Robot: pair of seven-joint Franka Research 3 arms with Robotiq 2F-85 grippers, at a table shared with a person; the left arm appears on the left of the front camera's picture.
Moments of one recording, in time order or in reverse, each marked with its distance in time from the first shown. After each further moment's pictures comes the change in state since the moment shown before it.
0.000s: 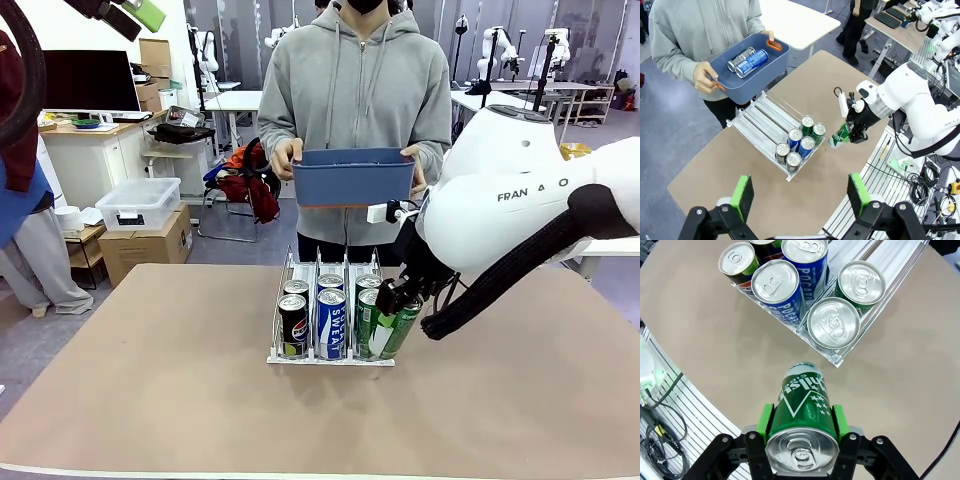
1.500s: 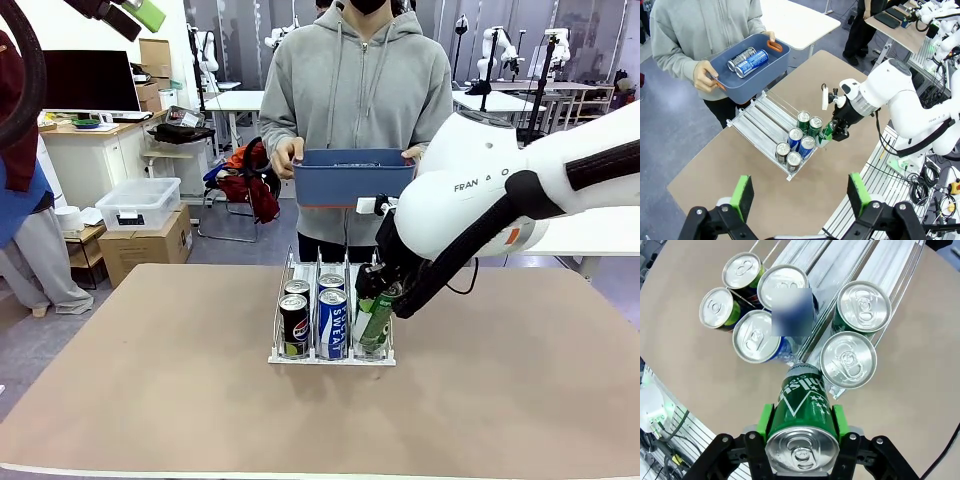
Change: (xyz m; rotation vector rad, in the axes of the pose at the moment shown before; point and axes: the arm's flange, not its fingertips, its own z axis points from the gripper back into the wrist) left arm 0.000 0.000 0.000 0.000 0.000 0.000; right arm 0.048 -0.012 -0.028 0.010 -0.017 -0.137
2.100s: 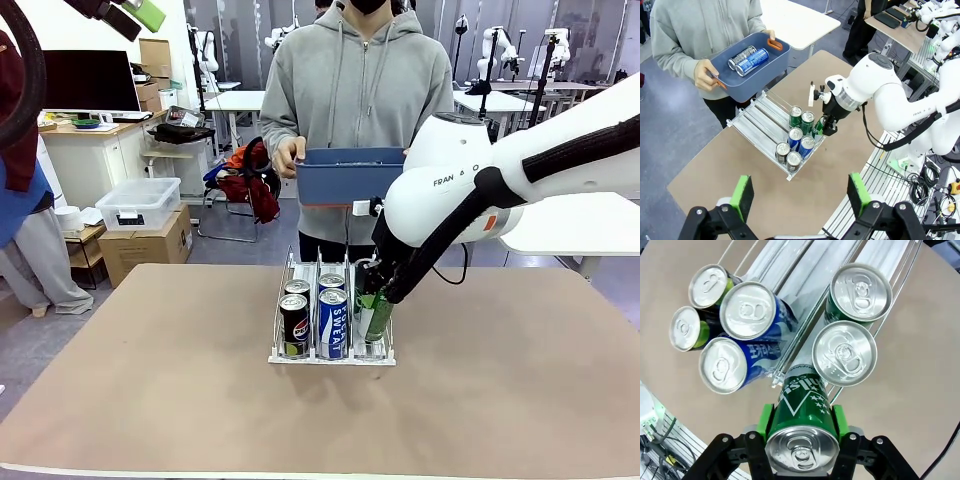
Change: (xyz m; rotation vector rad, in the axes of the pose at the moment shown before) left arm 0.000 0.000 0.000 0.000 0.000 0.000; right arm 0.032 -0.022 -0.023 -0.035 0.074 0.000
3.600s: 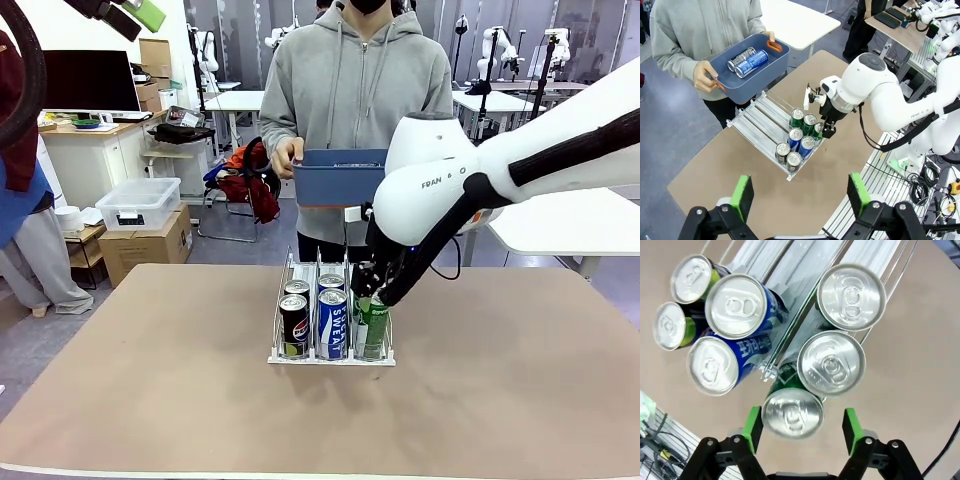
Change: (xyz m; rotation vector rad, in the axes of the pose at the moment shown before) left arm 0.000 0.000 0.000 0.000 0.000 0.000; right arm 0.009 0.011 0.005 -0.061 0.078 0.005
